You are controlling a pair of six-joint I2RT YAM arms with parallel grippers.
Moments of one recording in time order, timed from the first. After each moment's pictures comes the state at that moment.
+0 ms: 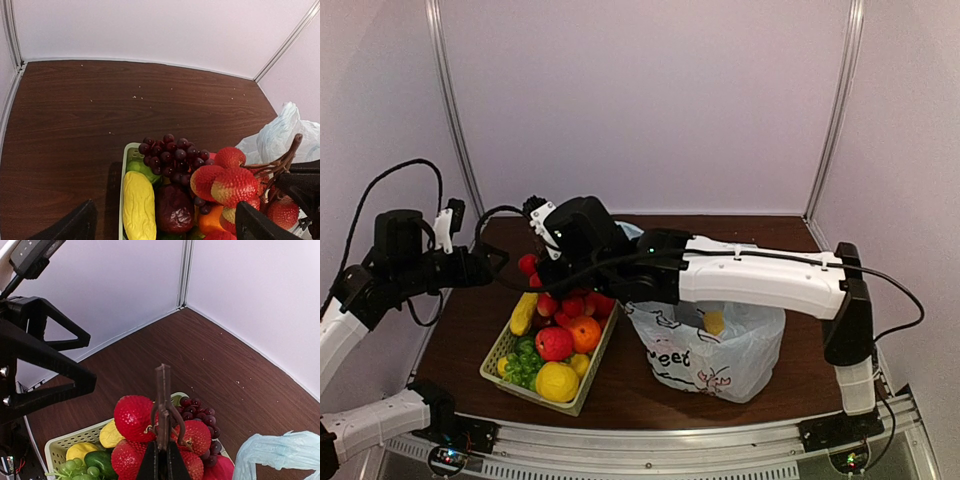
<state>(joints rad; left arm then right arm) -0.37 0.71 0.85 -0.61 0.12 -0.35 1.28 2.12 2.08 -0.40 0.43 0.15</state>
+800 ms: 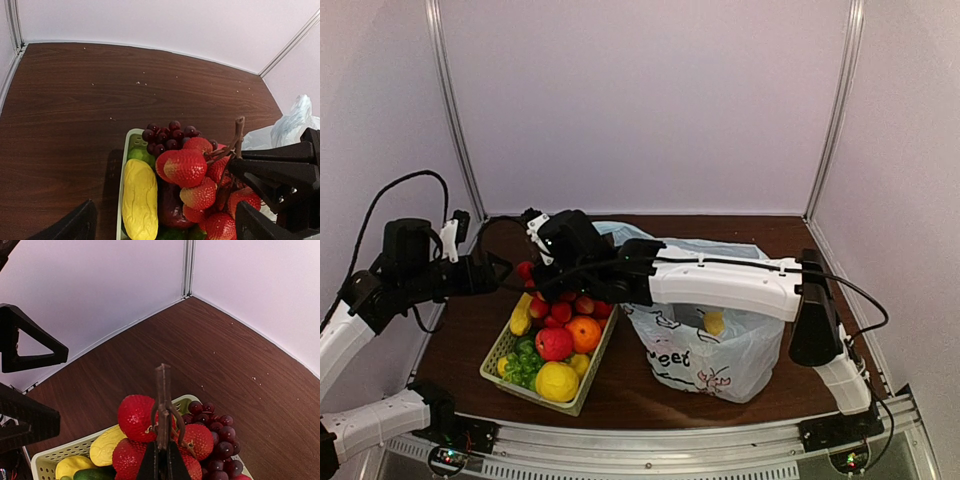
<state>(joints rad) -0.37 0.71 0.79 -0.60 0.12 -0.39 1.21 2.28 2.18 -0.34 0.35 0.19</state>
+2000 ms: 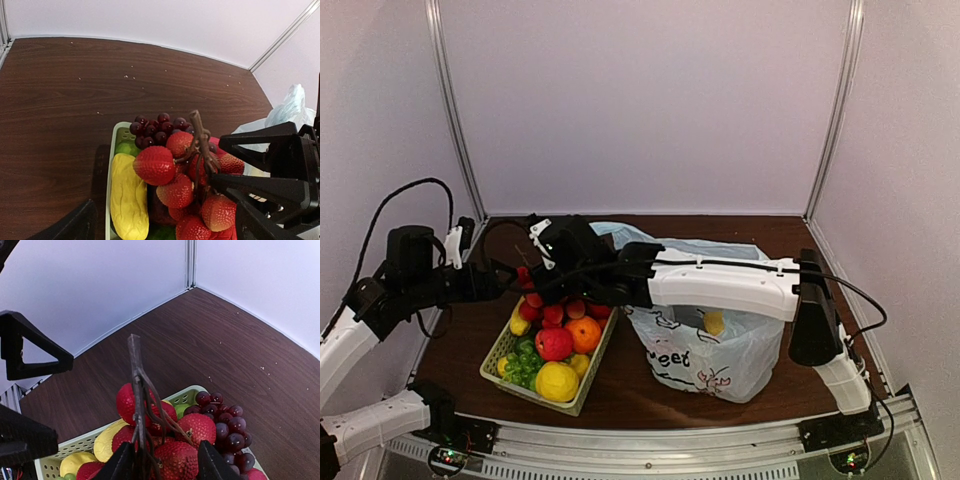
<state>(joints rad) -0.37 0.69 0.73 -0.56 0.17 -0.40 1.21 2.28 2.15 -0.34 0.32 0.24</state>
